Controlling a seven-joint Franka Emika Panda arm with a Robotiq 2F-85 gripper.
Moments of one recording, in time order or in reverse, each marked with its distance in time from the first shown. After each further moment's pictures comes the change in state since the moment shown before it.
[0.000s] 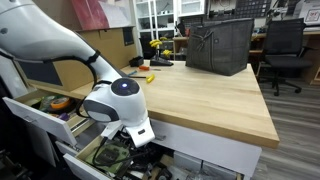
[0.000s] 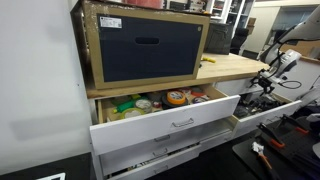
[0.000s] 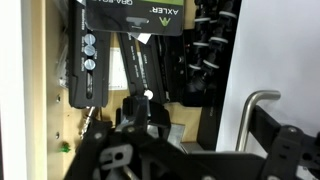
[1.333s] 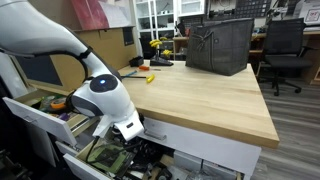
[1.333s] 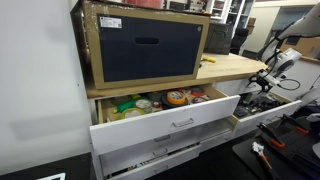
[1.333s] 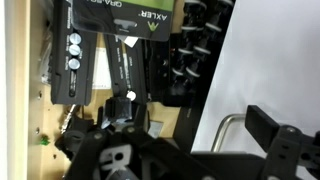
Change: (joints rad) arm -0.002 -0.080 0.092 -0.134 0.182 0.199 -0.249
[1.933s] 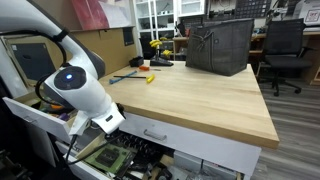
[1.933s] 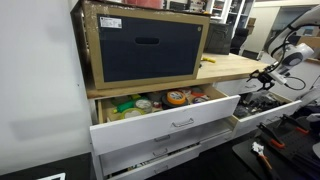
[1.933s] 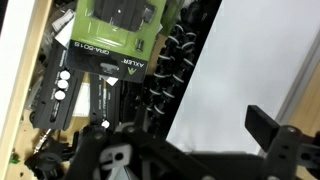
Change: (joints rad) arm -0.190 -0.201 0.236 -0.220 0.214 -0.017 -0.382
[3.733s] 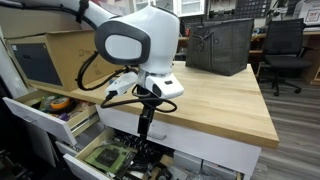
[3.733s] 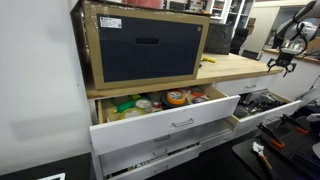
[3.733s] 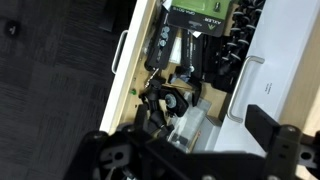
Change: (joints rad) arm 0.266 0.170 -0.587 0.667 -0.805 -0.881 0.776
